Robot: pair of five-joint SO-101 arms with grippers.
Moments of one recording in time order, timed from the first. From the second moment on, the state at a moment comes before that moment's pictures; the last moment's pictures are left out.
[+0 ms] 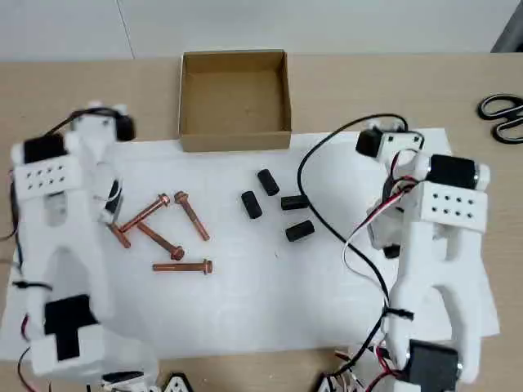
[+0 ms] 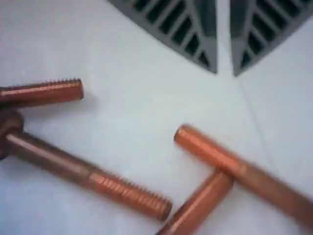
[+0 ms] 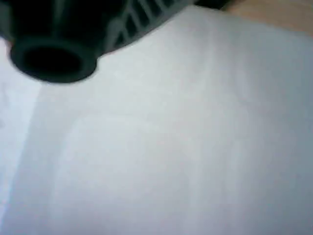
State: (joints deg) left arm -17.4 2.2 -0.7 98.2 -21.9; right arm 7.8 -17.0 15.6 97.6 19.4
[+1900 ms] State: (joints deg) left arm -8.3 34.1 -19.4 92.4 -47.4; right arm 8.1 -27.0 26.9 96.0 23.5
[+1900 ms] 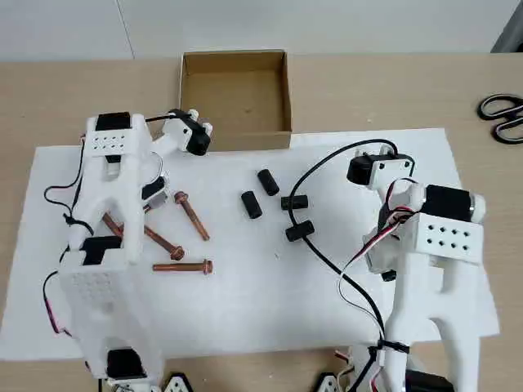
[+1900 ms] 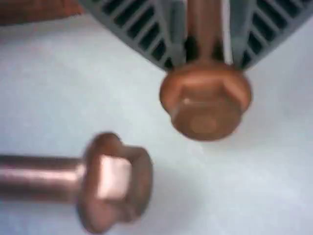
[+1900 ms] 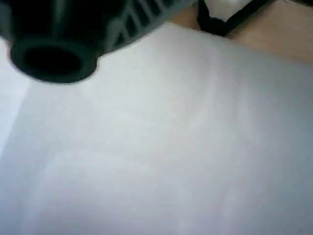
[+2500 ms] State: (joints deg) left arm -8.3 36.0 -18.8 92.3 -47.4; right arm 8.1 -27.0 26.9 96.0 23.5
